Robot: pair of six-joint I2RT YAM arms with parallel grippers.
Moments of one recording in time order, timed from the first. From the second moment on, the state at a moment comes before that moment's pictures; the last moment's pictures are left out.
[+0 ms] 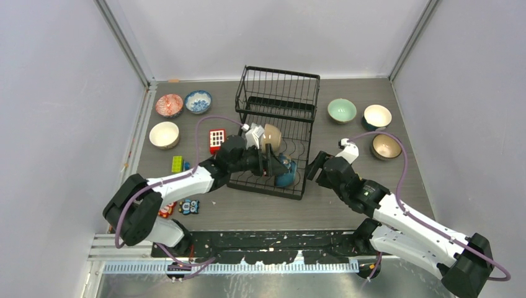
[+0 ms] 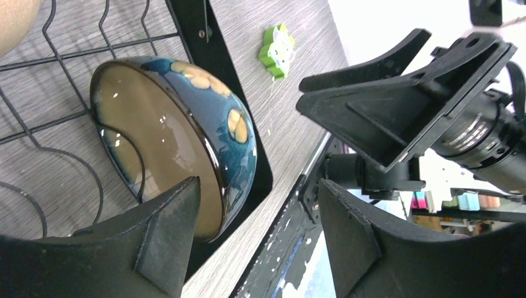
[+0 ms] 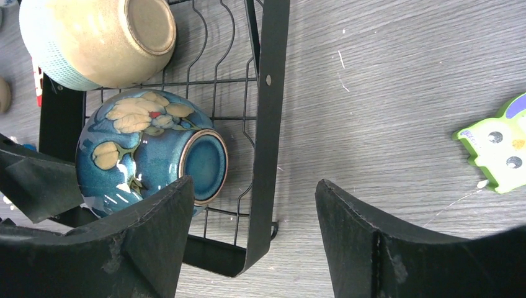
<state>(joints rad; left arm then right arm) -0.74 1.40 0.70 0.32 0.45 -0.77 0.76 0.80 0.55 -0.40 0.45 0.89</state>
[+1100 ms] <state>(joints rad) -0.73 1.62 0.62 0.73 0.50 -1.00 0.71 0.82 0.51 -0.34 0.36 0.95</state>
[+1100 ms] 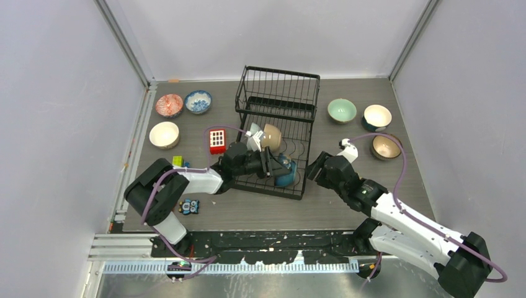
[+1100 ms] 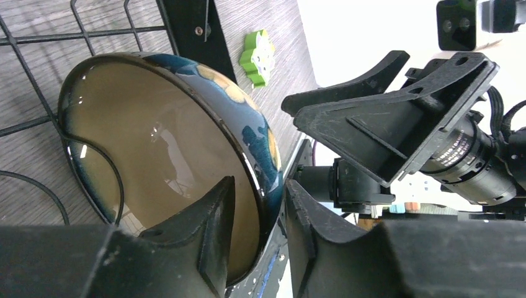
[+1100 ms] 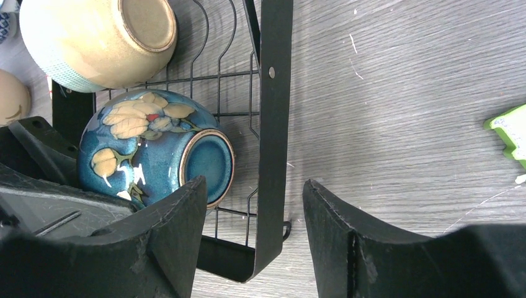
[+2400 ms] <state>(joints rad) -0.72 1.67 0.61 0.88 0.55 -1.05 0.69 0.94 0.49 -0.27 0.29 0.94</state>
